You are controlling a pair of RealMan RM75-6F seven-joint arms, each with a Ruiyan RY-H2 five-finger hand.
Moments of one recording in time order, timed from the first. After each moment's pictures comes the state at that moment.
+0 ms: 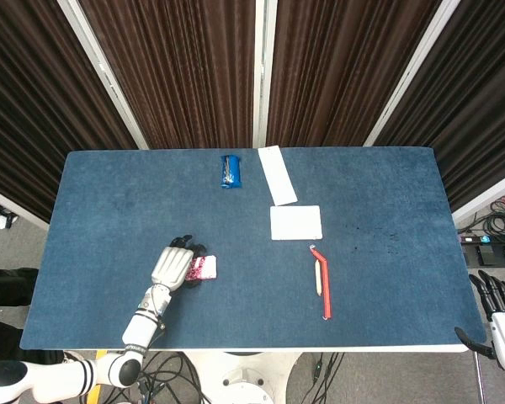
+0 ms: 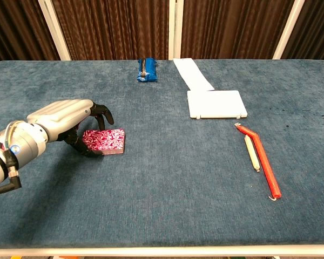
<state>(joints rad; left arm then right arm) -0.58 -1.83 -0.16 -1.34 1.11 1.05 0.42 -0.05 -1.13 -0.03 -1.40 -1.58 1.54 0.25</state>
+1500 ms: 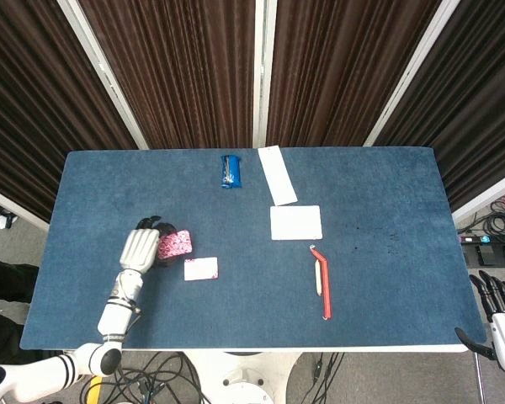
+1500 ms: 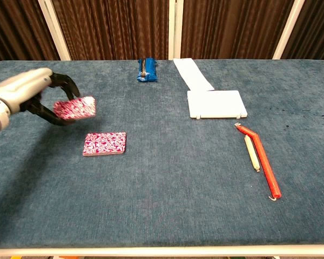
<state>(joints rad) -0.54 -1.75 -0.22 -1.25 1.17 1.12 0.17 -0.05 -1.12 -0.03 -1.42 -1.58 1.55 0.22</state>
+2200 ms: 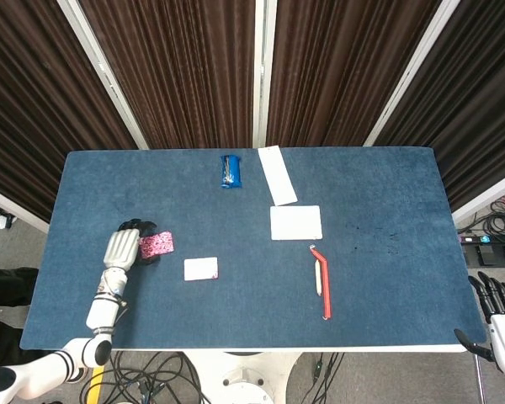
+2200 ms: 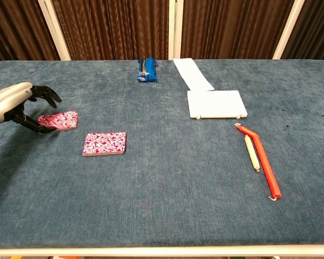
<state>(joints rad) -0.53 -1.81 -0.20 -0.99 1.18 1.02 -0.05 -0.06 -1.12 -0.03 -1.44 -1.58 1.55 0.19</state>
